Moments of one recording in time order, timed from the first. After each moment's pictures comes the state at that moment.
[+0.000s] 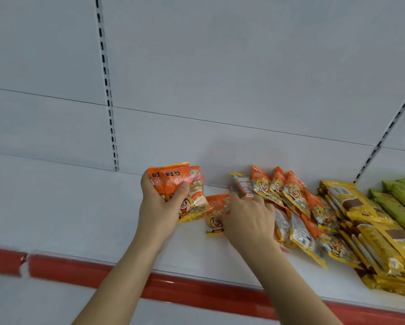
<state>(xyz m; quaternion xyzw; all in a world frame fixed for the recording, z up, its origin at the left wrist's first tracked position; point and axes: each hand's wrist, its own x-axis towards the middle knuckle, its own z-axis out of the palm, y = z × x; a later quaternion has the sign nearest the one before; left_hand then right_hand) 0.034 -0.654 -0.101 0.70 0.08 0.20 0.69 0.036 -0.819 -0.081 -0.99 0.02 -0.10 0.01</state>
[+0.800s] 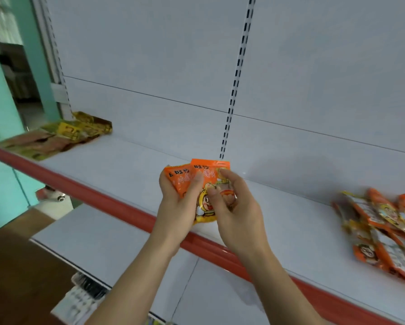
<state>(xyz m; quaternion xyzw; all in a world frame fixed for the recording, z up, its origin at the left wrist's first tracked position) -0.052 -0.474 -0.092 0.62 0.12 0.24 0.74 -0.025 -0.595 -0.085 -0.77 -0.22 -0.10 0.59</state>
